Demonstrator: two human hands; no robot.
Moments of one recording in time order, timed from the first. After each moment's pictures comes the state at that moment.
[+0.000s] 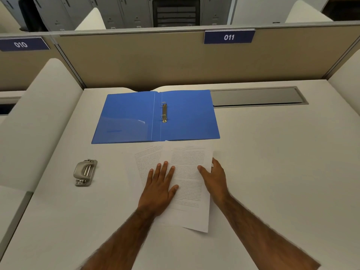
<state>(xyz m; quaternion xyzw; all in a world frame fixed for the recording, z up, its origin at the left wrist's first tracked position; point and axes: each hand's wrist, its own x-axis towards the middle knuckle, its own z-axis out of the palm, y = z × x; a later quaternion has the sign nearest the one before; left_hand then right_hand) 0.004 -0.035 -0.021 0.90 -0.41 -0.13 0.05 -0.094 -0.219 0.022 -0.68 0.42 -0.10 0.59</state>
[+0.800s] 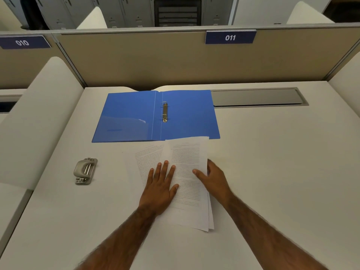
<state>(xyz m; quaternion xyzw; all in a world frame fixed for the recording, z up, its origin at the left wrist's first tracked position) 0.002 -0.038 -0.022 0.91 -0.40 -0.13 0.03 -0.103 -0.227 0.026 -0.78 0.32 -0.02 0.54</state>
